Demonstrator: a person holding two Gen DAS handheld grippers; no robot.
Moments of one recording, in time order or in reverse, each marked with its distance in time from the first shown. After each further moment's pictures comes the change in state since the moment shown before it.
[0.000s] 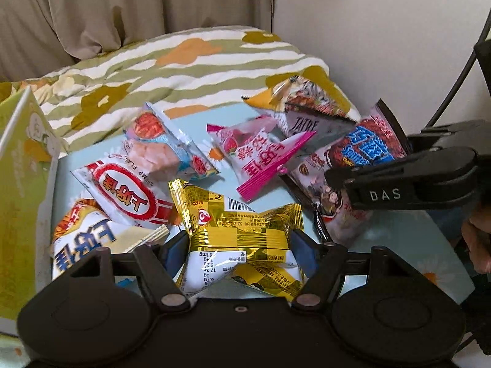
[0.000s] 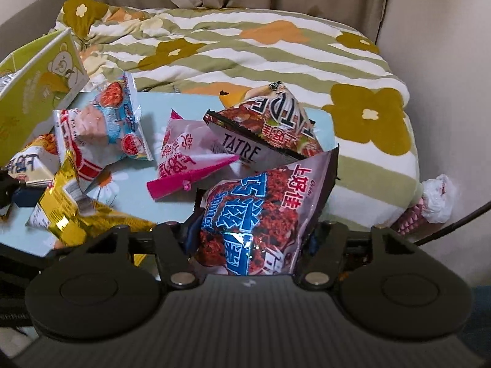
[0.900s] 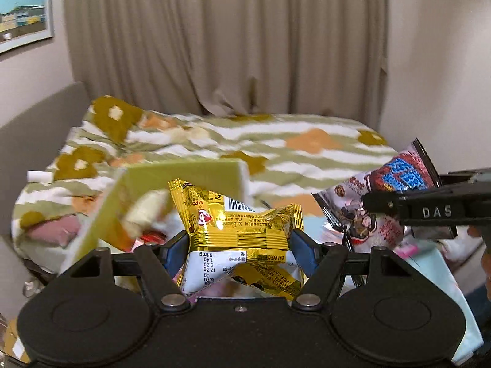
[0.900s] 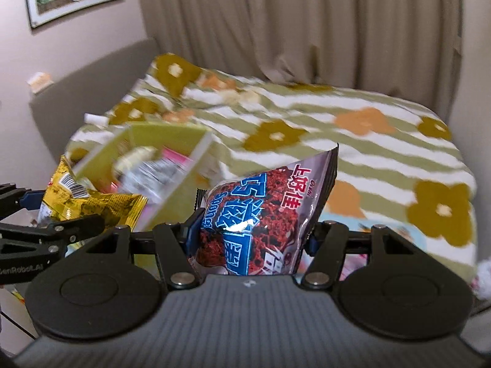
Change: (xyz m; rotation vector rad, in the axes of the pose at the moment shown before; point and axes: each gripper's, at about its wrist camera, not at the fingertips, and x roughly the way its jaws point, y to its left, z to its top) left arm -0.185 0.155 -0.005 -0.267 -0.294 0.330; right arm -0.107 0.149 0.108 -0.123 -0.252 0.296
